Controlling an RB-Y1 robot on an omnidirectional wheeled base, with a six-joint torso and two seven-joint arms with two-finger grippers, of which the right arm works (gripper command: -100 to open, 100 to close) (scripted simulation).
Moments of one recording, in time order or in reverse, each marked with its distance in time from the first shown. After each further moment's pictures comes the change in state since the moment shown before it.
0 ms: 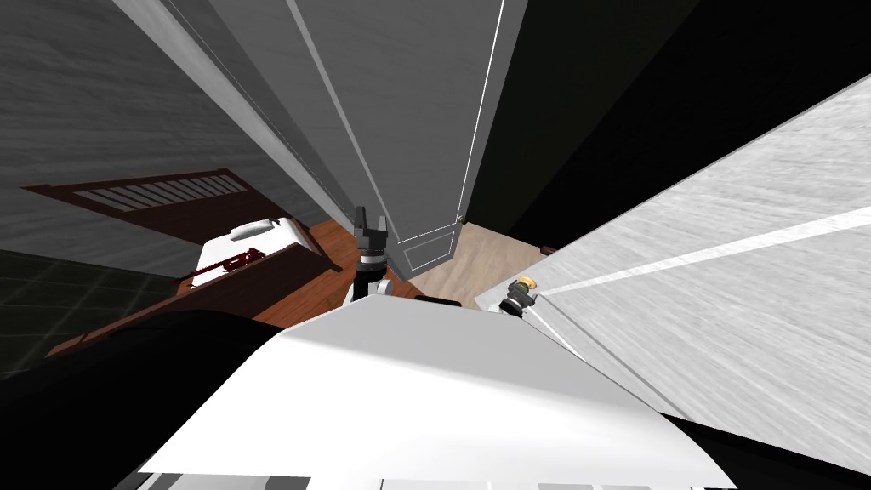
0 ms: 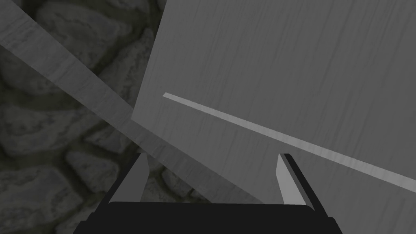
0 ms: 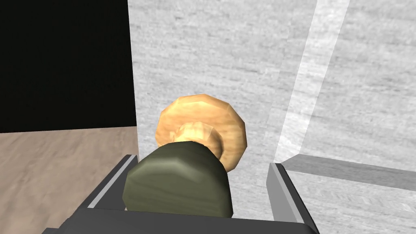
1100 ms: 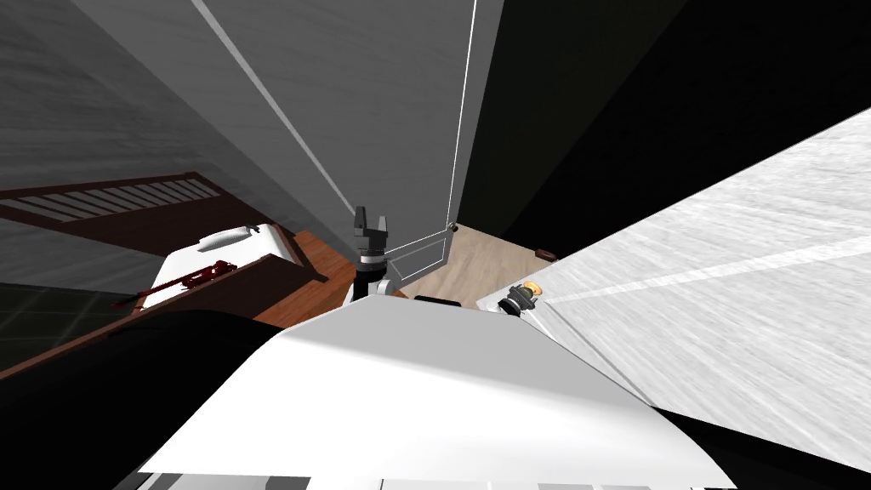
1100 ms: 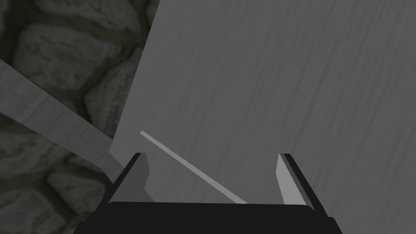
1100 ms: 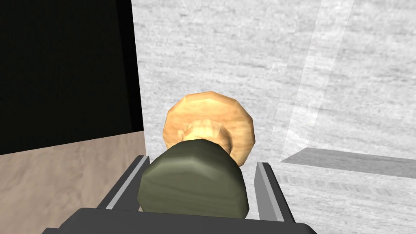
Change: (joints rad) arm -0.056 0.066 -0.114 0.021 -0.067 -0.021 0.097
